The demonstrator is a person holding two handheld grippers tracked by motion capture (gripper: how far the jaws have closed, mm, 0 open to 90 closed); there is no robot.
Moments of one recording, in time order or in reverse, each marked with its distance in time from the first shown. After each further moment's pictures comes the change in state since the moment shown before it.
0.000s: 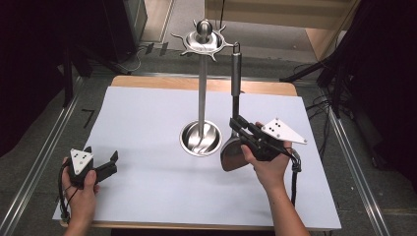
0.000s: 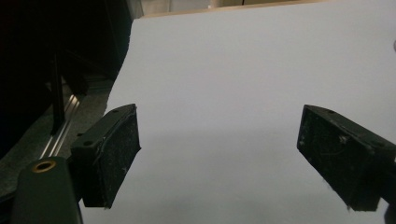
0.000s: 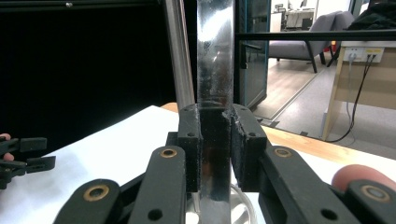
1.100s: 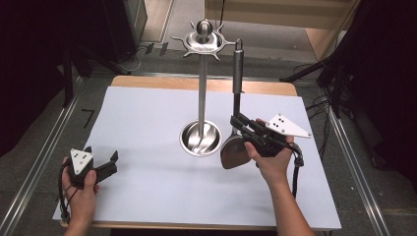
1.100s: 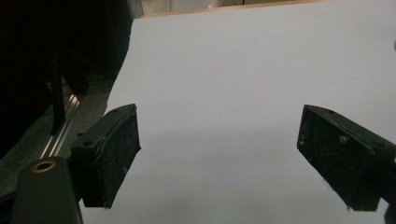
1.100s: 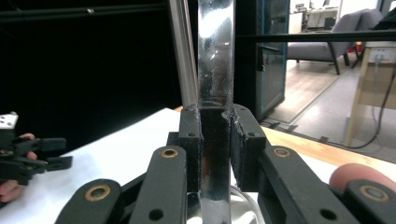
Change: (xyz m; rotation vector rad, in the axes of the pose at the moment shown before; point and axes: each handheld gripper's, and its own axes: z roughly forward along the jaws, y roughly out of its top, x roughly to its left) left arm 0.000 0.000 0.000 0.000 0.001 0.001; right arm -0.014 0.005 0.001 -0.008 0.084 0.017
